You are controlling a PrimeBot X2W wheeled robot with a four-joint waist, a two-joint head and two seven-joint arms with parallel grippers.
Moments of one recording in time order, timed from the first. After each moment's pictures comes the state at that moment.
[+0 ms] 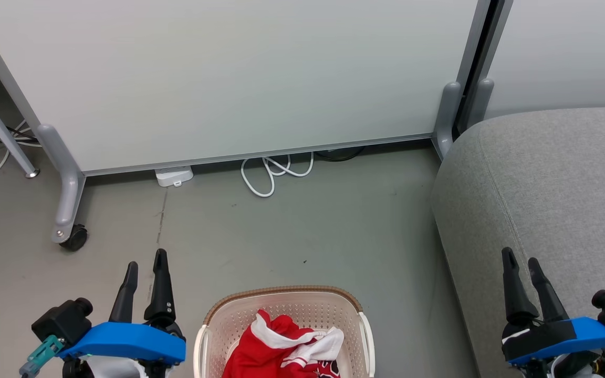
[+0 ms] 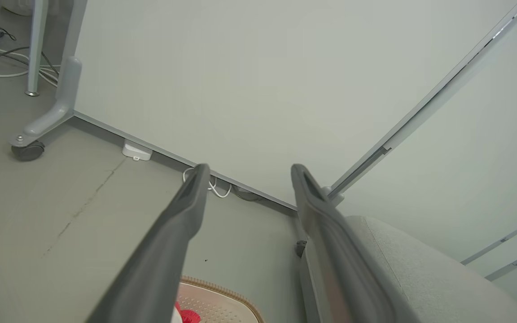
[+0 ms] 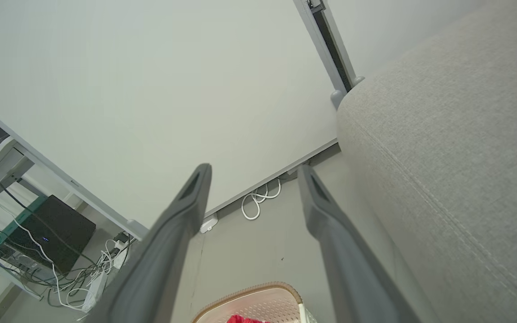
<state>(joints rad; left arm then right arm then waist) -0.05 0.07 -0.07 0.25 -0.69 -0.09 -0.11 -0.06 -0.04 -0.09 0.26 0.60 0.13 -0.11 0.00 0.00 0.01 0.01</state>
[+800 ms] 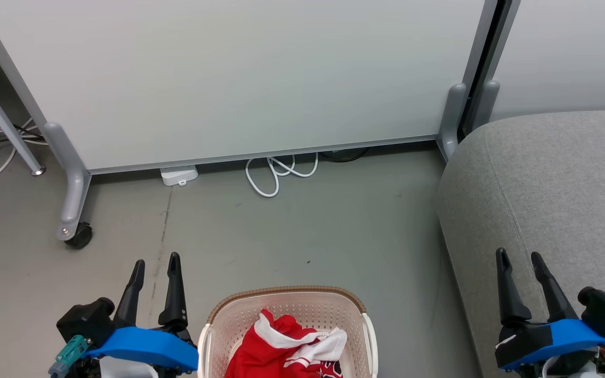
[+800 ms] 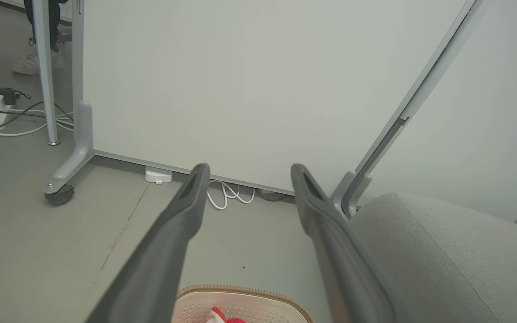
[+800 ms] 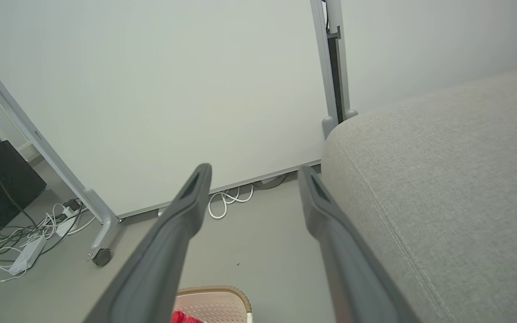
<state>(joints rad) -0.06 0.07 -0.10 0.29 -0.46 -0.09 -0.17 -0.06 -0.04 -0.09 0.25 0.32 0.13 -0.16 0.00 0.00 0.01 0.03</state>
